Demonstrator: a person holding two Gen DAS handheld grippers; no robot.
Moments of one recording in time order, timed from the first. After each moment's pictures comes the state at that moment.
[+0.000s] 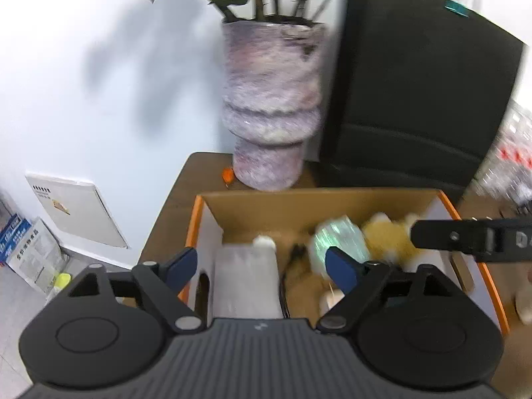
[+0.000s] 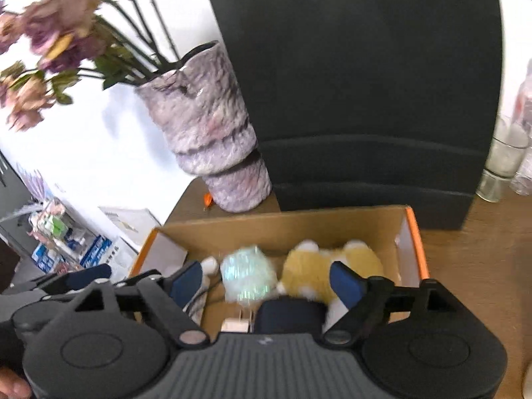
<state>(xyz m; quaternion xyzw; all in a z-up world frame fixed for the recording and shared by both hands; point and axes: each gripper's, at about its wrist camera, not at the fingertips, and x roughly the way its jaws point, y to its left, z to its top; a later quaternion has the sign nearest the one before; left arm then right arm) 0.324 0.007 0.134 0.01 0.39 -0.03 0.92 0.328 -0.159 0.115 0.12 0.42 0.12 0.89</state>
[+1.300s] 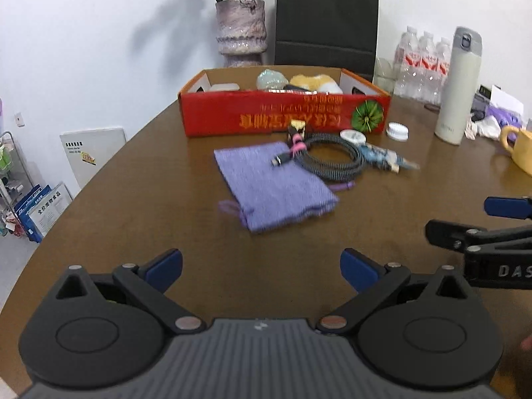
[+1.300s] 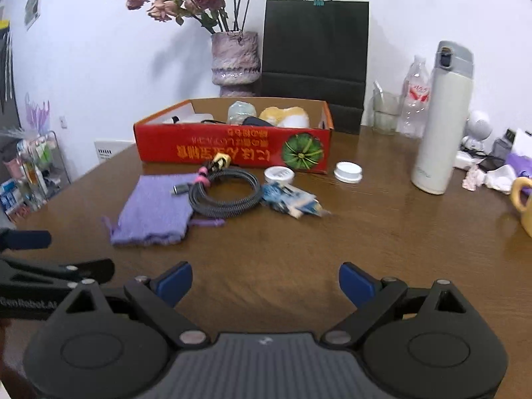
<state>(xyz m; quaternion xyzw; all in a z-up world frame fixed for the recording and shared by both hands) -0.040 -0.026 0.042 0.02 0.34 -0.03 0.94 -0.065 -0.173 0.021 -0.02 0.31 0.07 0.95</state>
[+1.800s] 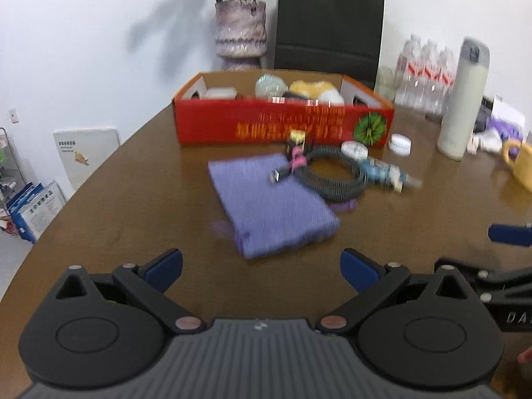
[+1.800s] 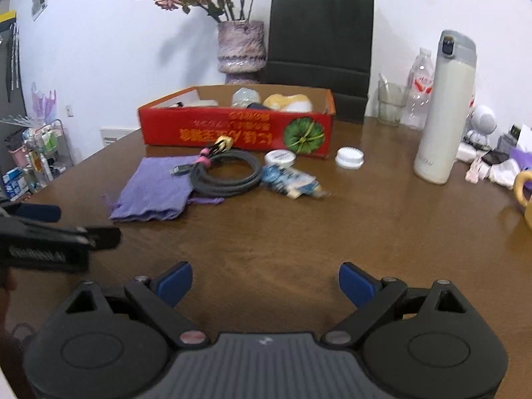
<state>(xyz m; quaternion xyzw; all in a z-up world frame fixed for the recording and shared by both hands) -0.008 -0.021 0.051 0.00 0.33 -0.04 0.94 -0.062 -0.184 0.016 -0.03 0.32 0.08 0.94</state>
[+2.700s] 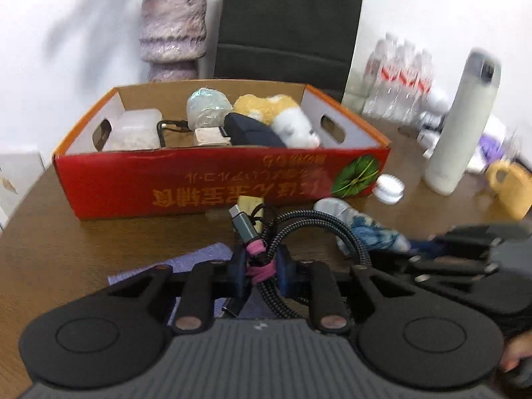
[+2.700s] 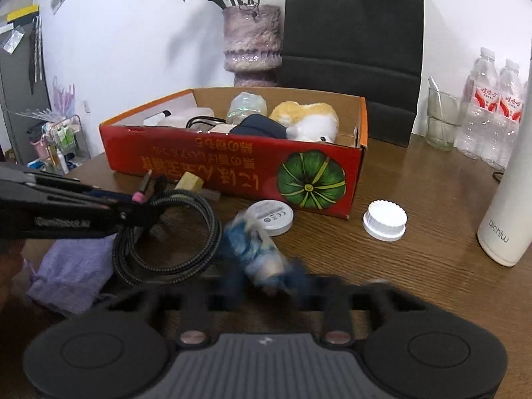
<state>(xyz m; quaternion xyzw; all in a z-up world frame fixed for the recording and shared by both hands) 0.134 -0.040 0.045 -0.02 0.34 -0.15 0.93 0.090 -0.200 -0.004 -0.03 0.33 0.15 0.93</state>
